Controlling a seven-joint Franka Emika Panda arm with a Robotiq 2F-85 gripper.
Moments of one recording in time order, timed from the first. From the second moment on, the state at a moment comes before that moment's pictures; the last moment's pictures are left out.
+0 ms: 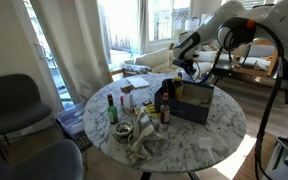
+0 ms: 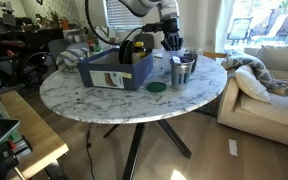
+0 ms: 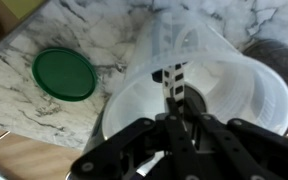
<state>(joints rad) -0.19 0.88 -0.34 -1.23 -0.06 2.10 1.46</state>
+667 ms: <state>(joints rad) -0.18 0.75 -0.33 -1.15 -0.06 2.16 1.37</state>
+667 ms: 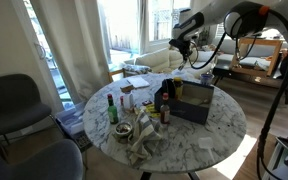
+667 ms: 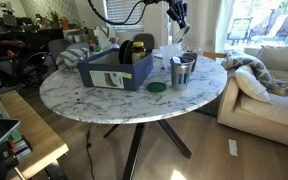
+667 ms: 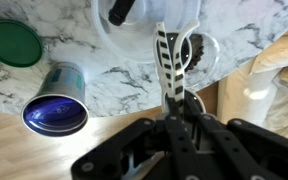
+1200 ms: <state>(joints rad) -0.21 0.59 -0.19 -1.15 0.09 2.17 1.06</state>
